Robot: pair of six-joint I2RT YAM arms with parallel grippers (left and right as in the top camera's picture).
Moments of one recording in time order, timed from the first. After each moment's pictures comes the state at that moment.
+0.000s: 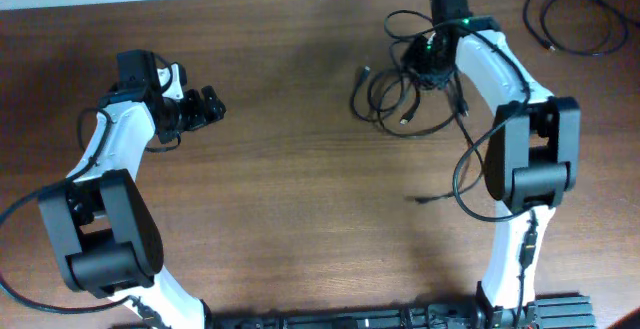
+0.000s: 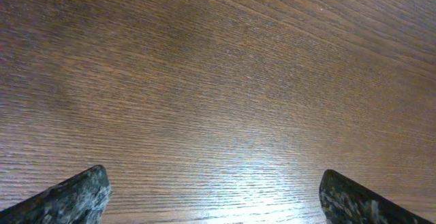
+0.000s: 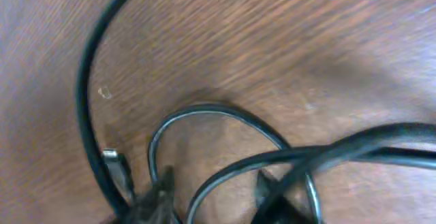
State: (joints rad) left arm 0.15 1.91 1.30 -0.61 0.31 -0.16; right arm 0.07 2.23 1.76 -0.75 -0.23 0.73
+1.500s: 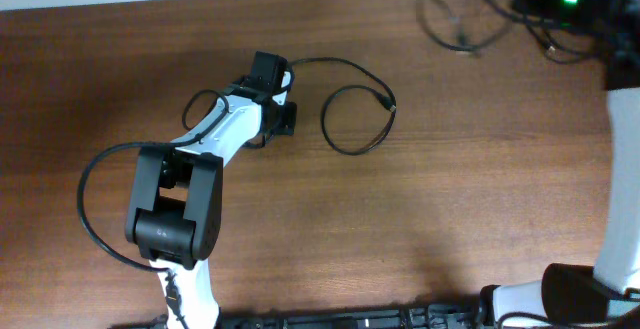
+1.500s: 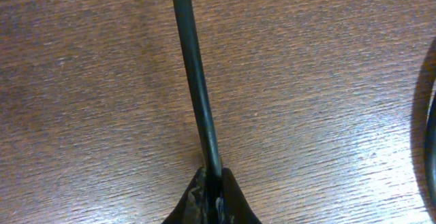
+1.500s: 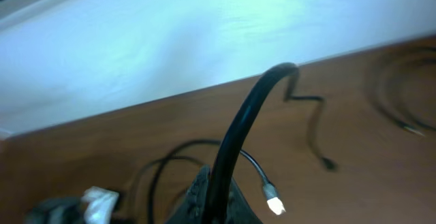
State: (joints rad) left arm -0.32 2.07 1.35 -0.52 -0.02 -0.10; right arm -0.16 1.59 2.02 -1.01 -0.30 0.24
